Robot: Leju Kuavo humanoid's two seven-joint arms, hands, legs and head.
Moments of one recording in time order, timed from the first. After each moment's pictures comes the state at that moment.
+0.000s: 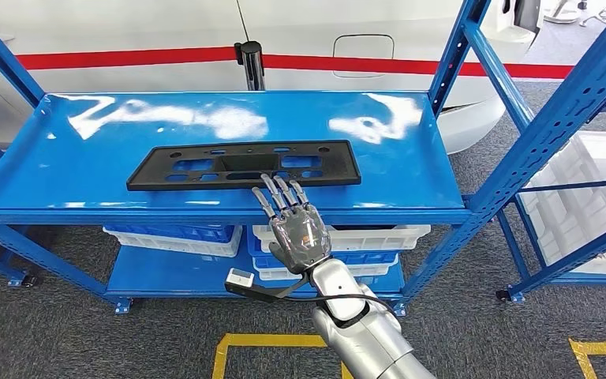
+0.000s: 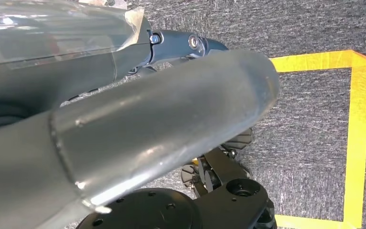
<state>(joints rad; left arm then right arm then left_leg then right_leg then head) -0.09 -0.10 1.21 -0.21 -1.12 -0.08 -0.42 -0.42 0.18 0.57 -1.03 1.49 -0.48 0.01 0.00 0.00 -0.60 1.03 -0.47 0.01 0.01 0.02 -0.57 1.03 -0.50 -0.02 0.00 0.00</state>
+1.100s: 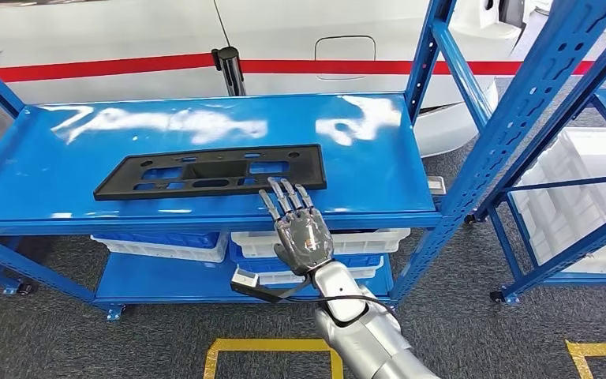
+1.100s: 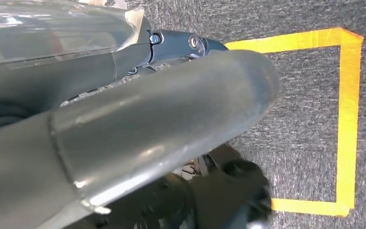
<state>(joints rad) -0.09 -0.11 1.21 -0.22 -1.12 -0.08 -0.42 -0.45 0.20 0.56 -0.89 1.51 -0.58 0.01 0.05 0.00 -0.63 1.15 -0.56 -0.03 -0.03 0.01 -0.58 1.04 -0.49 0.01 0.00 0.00</state>
